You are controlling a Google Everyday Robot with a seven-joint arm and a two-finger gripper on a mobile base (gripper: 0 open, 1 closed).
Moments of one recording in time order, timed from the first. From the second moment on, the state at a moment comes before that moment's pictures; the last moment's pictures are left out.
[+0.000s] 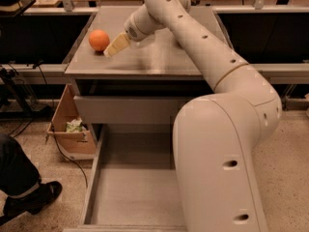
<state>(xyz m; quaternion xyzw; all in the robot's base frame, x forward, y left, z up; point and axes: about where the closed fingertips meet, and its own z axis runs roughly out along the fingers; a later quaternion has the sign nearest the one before) 0.847 0.102 0.874 -0.46 0.77 0.15 0.41</state>
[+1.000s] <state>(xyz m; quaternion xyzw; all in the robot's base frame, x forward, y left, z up) 0.882 0.181 0.862 -0.44 0.74 0.24 0.45</state>
